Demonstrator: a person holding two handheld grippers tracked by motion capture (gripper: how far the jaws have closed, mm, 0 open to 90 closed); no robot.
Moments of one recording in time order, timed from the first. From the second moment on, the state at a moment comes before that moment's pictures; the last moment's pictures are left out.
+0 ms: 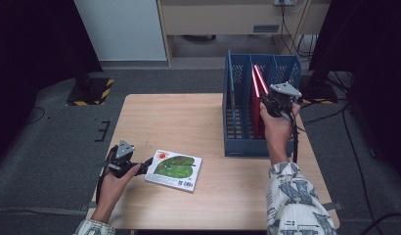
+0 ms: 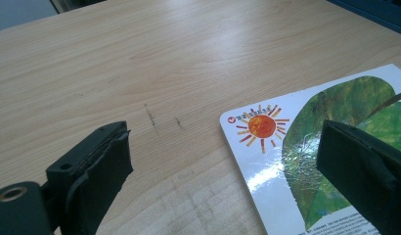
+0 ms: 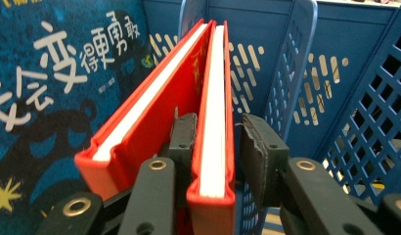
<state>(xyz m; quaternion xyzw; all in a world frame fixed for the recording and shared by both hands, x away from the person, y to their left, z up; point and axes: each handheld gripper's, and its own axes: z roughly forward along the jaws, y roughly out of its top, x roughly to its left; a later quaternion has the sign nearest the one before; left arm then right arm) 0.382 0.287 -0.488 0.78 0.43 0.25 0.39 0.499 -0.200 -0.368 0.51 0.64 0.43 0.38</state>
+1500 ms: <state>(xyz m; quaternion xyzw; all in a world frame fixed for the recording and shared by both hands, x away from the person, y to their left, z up) 0.381 0.280 -0.488 0.78 0.42 0.25 0.39 0.468 -0.204 -0.383 0.51 0.64 0.43 0.37</state>
